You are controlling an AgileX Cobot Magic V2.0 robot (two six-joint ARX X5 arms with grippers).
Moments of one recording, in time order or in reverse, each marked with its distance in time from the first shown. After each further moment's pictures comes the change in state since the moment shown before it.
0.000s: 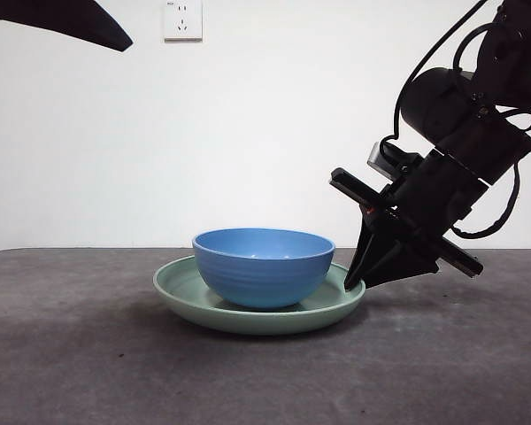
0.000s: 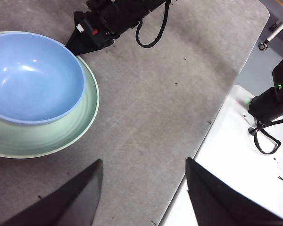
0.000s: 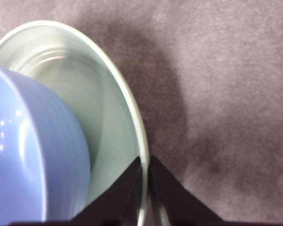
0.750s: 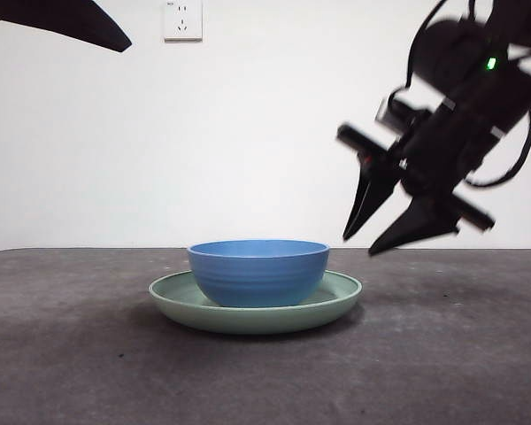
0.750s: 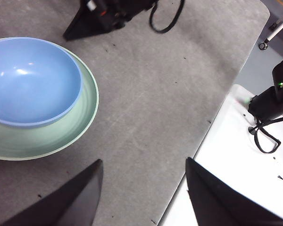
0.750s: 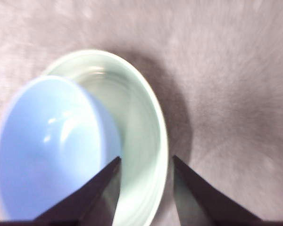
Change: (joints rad) left arm 0.000 0.000 0.000 -0.004 0.000 0.000; right arm 0.012 -0.174 0.003 -0.128 0.061 -0.016
